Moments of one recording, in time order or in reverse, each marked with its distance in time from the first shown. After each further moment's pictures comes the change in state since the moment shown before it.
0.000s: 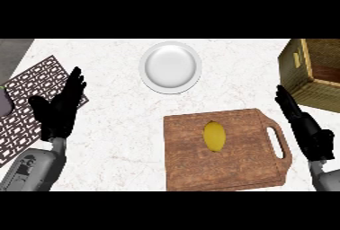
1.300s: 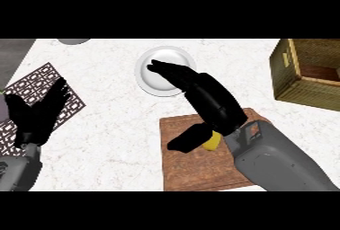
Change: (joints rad) left arm 0.061 0.096 0.085 0.049 0.070 -0.163 0.074; right arm -0.590 0.259 0.310 -0.199 0.473 0.110 0.438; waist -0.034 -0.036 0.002
